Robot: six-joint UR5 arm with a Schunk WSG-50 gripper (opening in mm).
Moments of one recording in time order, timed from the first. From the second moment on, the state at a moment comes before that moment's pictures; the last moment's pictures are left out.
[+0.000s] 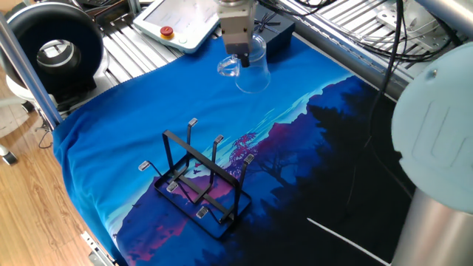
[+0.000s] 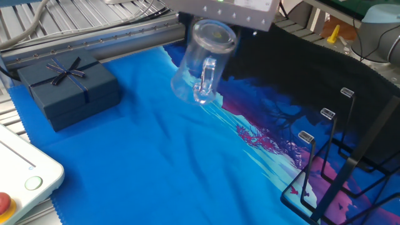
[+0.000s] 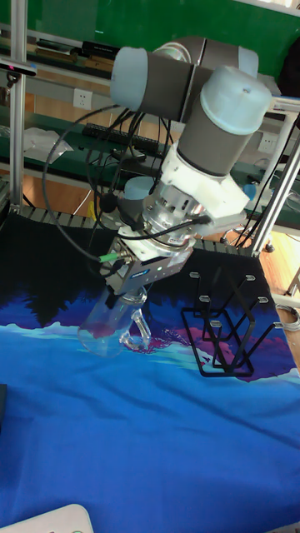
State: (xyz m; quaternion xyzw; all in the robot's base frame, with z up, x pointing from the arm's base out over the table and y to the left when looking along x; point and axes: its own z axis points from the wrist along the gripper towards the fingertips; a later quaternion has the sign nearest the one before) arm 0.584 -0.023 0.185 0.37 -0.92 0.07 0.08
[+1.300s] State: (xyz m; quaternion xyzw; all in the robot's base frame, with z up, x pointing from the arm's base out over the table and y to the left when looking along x) arm 0.563 0.046 0.196 0.18 -0.98 0.03 0.12
